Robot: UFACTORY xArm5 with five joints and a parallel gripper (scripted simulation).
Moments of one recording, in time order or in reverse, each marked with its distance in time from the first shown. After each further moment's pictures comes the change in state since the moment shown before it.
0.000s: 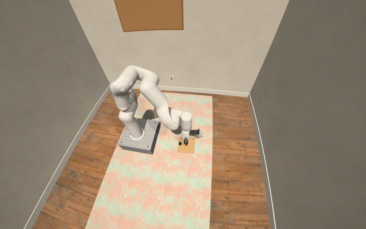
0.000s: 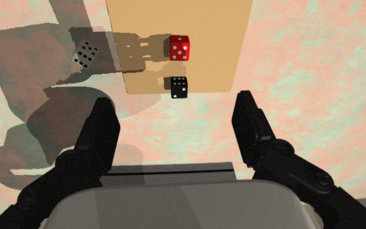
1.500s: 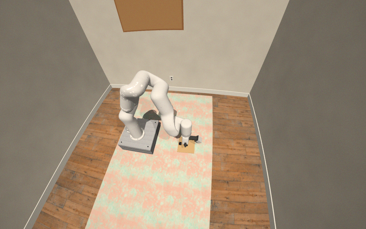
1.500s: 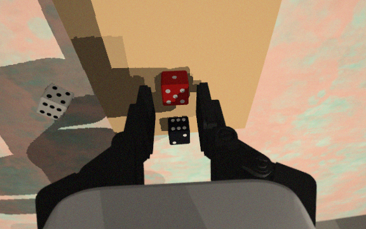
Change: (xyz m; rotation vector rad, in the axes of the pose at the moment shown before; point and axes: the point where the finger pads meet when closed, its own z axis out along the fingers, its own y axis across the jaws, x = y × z) arm -0.001 0.005 0.070 0.000 -0.002 0.066
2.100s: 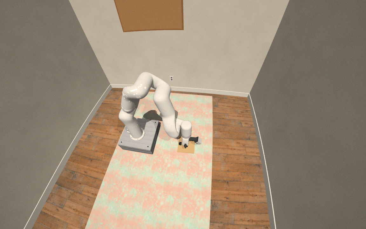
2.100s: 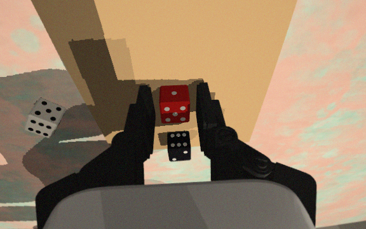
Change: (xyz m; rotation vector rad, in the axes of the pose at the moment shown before) arm 0.001 0.000 0.018 0.000 0.001 0.000
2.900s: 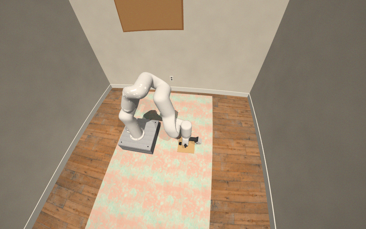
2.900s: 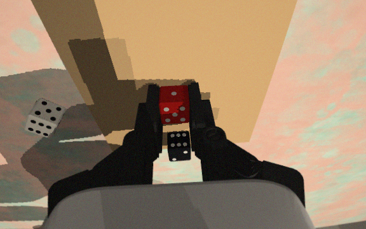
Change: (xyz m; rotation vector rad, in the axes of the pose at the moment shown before) arm 0.000 0.000 0.000 0.000 0.000 0.000
